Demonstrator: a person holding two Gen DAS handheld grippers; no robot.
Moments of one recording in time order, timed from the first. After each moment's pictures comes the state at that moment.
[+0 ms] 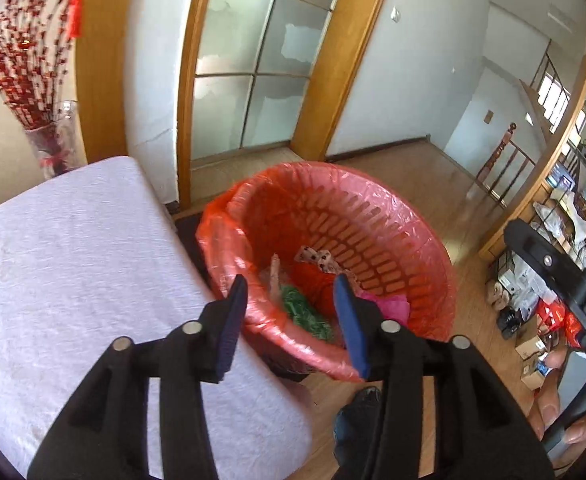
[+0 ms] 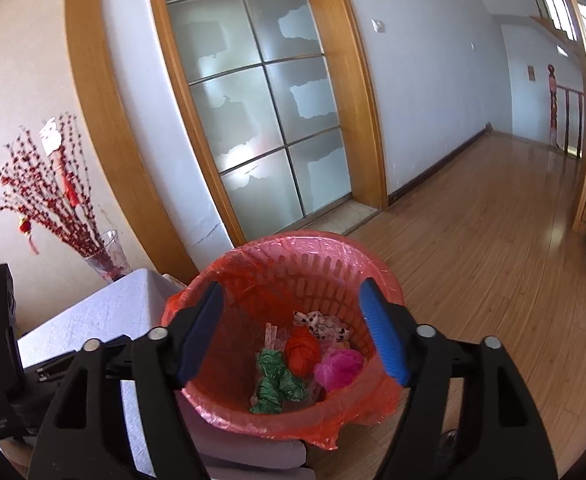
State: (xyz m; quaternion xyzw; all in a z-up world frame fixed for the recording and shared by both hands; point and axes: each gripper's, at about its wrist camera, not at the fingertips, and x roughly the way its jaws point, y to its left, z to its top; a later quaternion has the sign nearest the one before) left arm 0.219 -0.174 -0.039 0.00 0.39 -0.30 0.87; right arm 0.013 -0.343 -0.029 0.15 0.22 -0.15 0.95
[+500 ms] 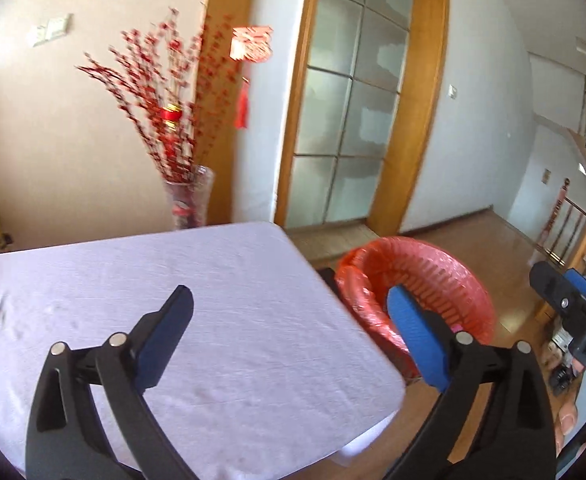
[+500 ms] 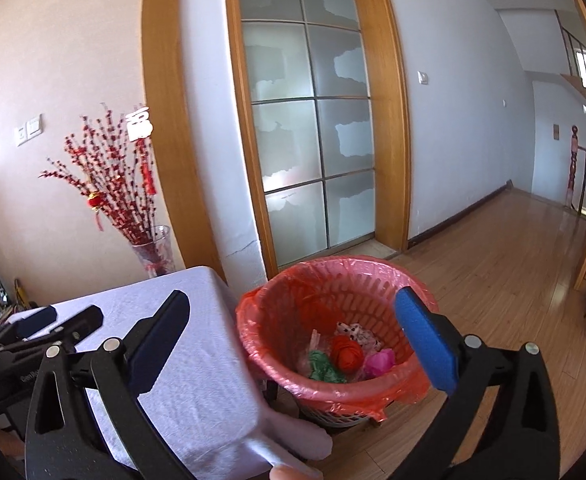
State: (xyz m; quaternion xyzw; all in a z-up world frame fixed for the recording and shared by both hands) left arm 0.138 -0.042 0.026 -0.02 0.26 -0.16 0.95; right arm -0.032 -0.246 0.009 0.08 0.17 -0.11 0.98
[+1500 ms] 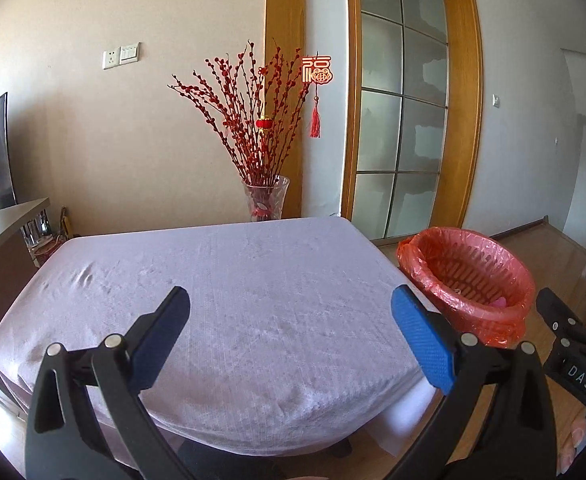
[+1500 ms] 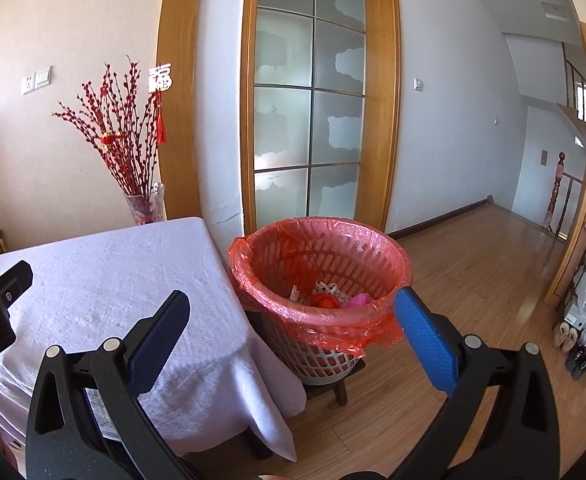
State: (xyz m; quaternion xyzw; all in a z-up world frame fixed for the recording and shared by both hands) left arm 0.040 -0.006 0.007 0.01 0.22 -0.04 0.97; right arm -0.086 -0.212 -0.038 0.02 0.20 -0.15 0.97
